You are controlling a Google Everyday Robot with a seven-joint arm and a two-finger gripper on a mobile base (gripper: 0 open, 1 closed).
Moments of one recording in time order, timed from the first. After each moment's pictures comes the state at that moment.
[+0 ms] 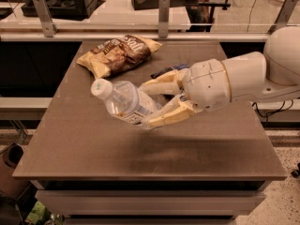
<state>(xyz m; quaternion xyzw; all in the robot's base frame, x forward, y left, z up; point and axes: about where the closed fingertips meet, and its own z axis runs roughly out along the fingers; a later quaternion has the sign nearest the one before) 0.437 0.000 0.939 -0.66 0.47 0.33 0.48</state>
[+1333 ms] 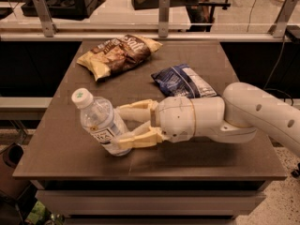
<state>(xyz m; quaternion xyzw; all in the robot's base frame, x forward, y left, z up) 0.417 0.059 0.894 -0.56 0.47 0.47 0.50</state>
